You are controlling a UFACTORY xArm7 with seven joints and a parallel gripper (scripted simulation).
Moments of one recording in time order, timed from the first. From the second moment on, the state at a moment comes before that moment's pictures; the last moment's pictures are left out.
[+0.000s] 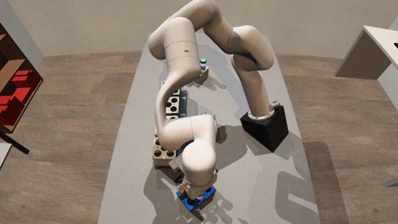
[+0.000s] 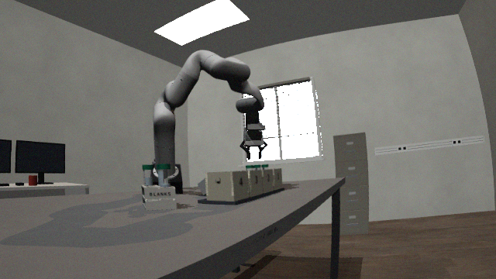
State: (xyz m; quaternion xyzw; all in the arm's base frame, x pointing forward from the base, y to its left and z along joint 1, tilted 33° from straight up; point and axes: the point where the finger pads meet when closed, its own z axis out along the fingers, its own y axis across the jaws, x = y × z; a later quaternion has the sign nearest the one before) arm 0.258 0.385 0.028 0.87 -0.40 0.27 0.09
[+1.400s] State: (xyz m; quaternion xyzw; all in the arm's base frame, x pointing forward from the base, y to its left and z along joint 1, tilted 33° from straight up) arm 0.273 0.370 -0.005 0.87 -0.40 0.27 0.09
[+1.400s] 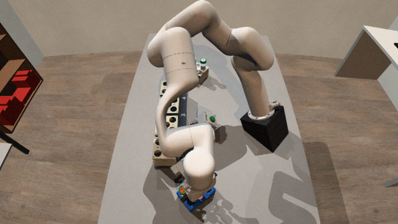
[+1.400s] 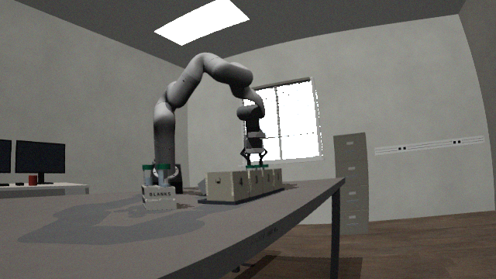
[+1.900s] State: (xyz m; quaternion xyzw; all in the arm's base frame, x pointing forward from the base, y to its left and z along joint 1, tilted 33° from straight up) arm 0.276 0.367 -0.012 0.87 -0.40 0.27 0.09
